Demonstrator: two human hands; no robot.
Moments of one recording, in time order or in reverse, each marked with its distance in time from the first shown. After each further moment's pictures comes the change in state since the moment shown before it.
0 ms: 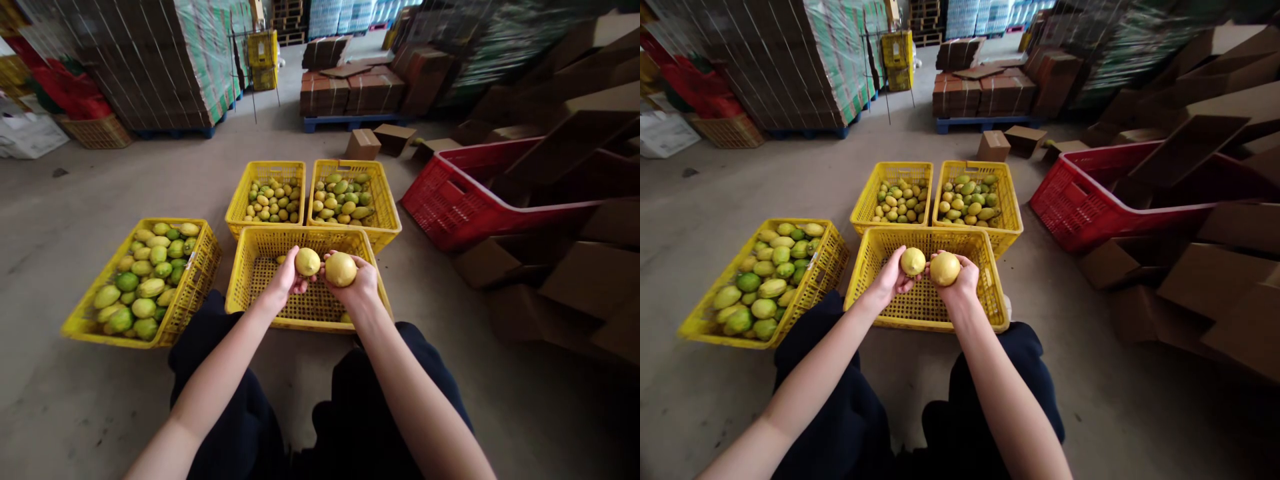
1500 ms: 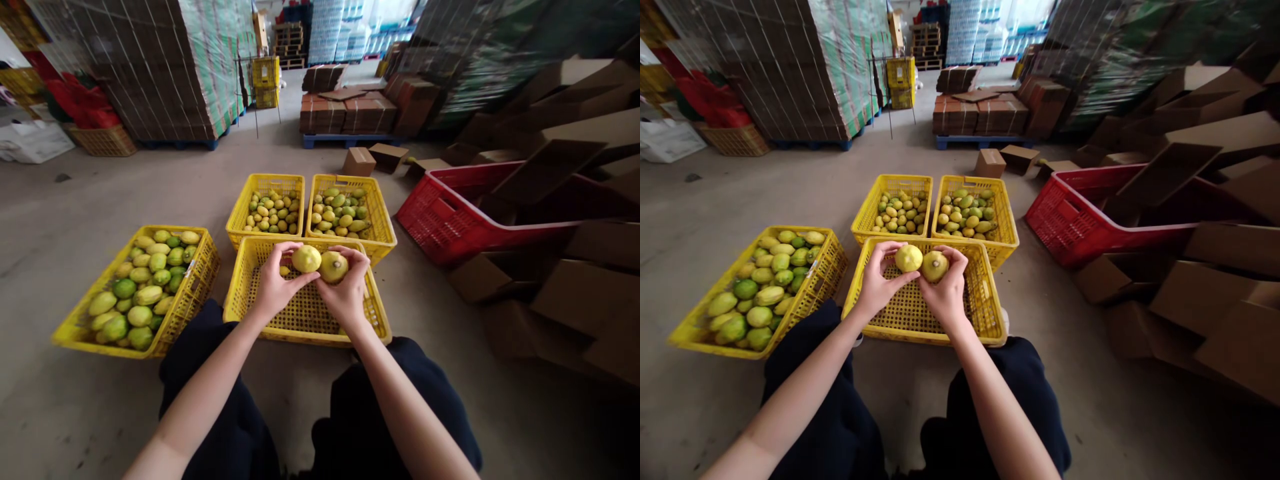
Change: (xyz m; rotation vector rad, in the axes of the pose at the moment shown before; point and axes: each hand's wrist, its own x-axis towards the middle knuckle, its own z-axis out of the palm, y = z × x) left_hand -0.013 -0.004 -0.021 0.459 0.214 1.136; right_hand -0.005 0.024 -0.010 -1.001 -0.177 -1.376
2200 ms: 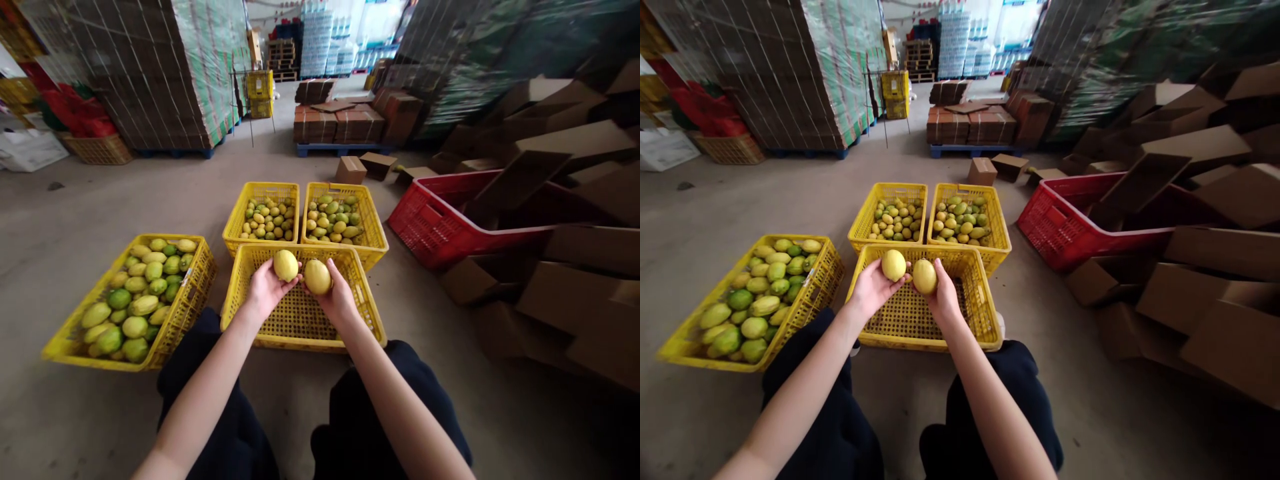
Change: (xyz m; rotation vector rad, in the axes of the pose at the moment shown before) left_hand 0.019 0.016 -0.005 -0.999 0.182 -1.027; right_hand 0.015 -0.001 0.010 0.905 0.037 1.128
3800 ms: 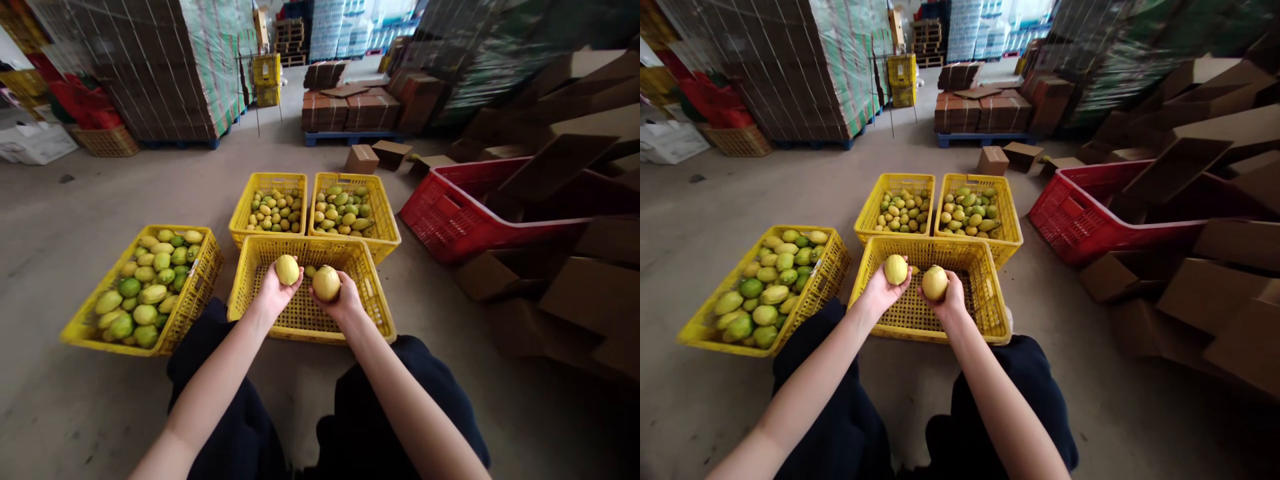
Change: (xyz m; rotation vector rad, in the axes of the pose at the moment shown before) left_hand 0.012 -0.013 -0.010 -0.205 0.230 -0.063; right_hand 0.000 0.006 -0.004 0.080 0.342 0.276
